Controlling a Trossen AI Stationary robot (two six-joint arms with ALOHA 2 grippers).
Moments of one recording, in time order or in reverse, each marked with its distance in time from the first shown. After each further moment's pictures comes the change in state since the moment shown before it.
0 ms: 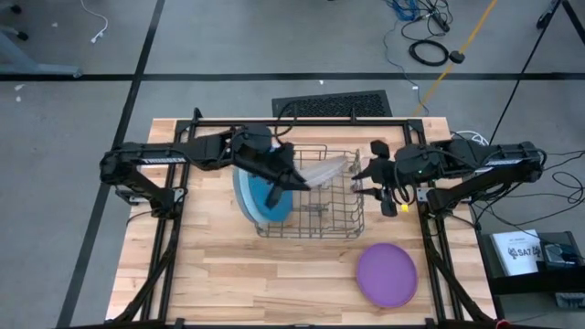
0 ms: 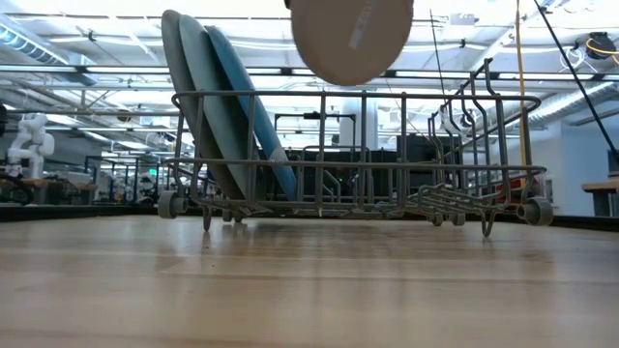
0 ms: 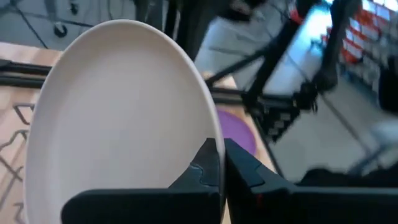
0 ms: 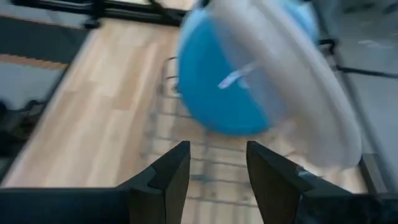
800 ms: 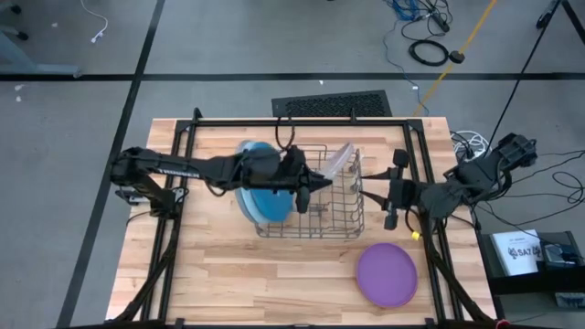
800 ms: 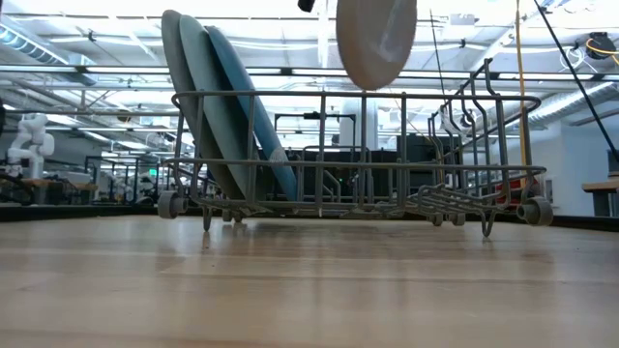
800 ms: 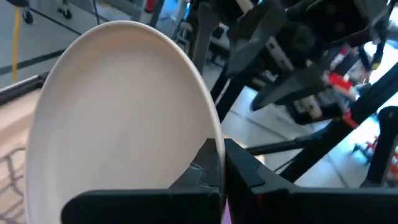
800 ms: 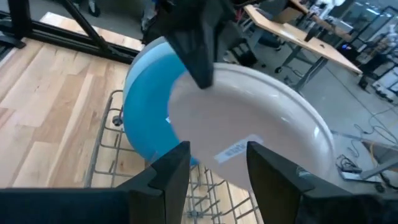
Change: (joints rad) left arm -0.130 0.093 -0.047 0.362 -0.456 -0.327; right arm 0.386 -0.042 -0.084 0.134 0.663 0.002
